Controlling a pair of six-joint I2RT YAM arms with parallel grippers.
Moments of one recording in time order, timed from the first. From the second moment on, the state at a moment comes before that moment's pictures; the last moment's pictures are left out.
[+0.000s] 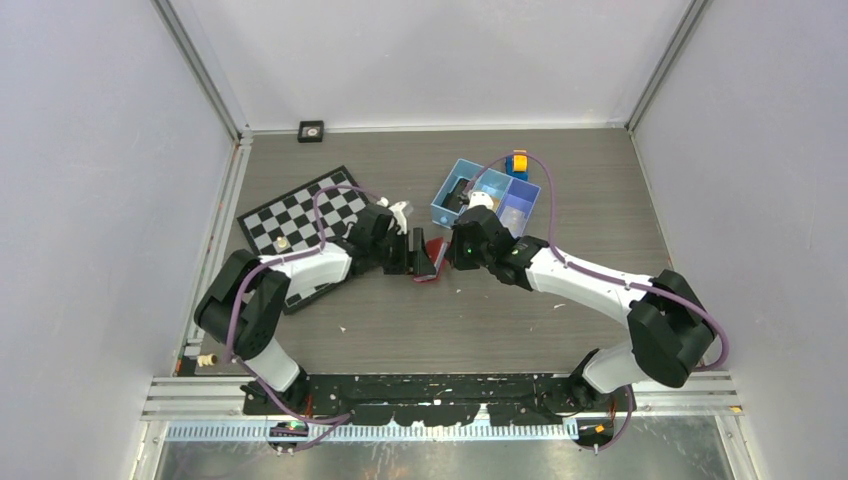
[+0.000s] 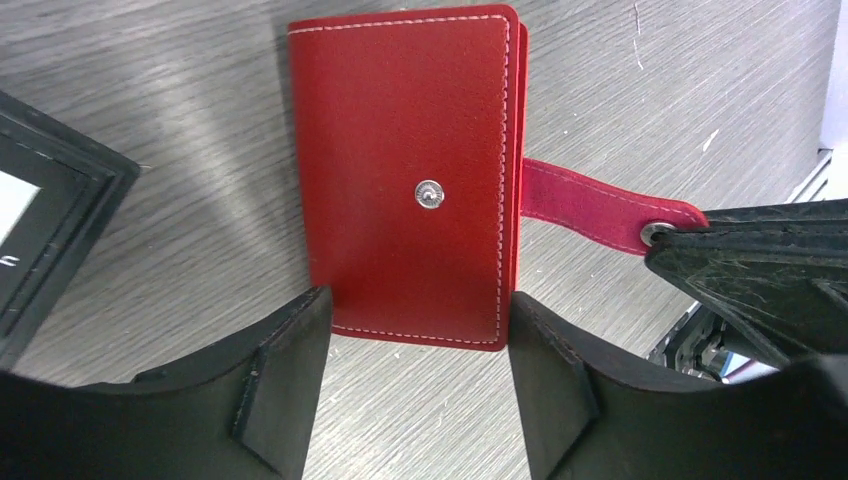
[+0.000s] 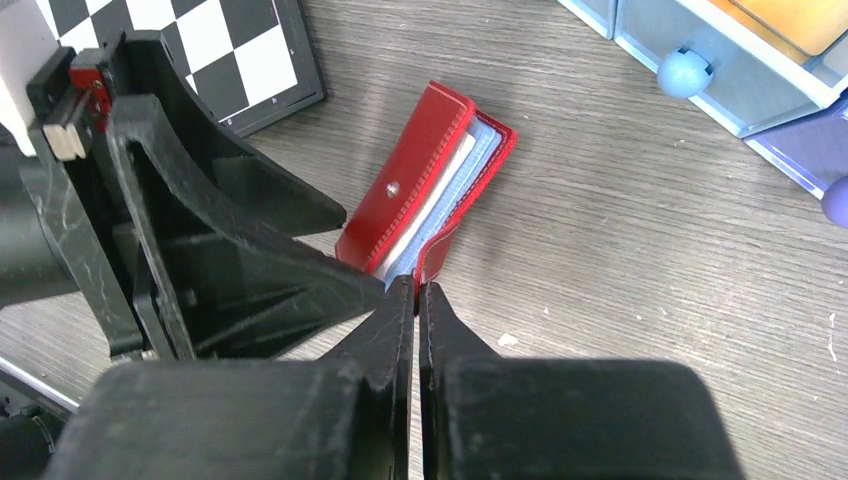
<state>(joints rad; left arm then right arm) -0.58 1.61 0.83 0.01 0.37 -0.54 0.77 1.44 0.91 -0.18 0.14 0.59</state>
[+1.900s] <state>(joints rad) -0.42 1.08 0.43 0.16 -0.02 -0.77 0.76 1.40 0.91 -0.21 0.26 0.63</state>
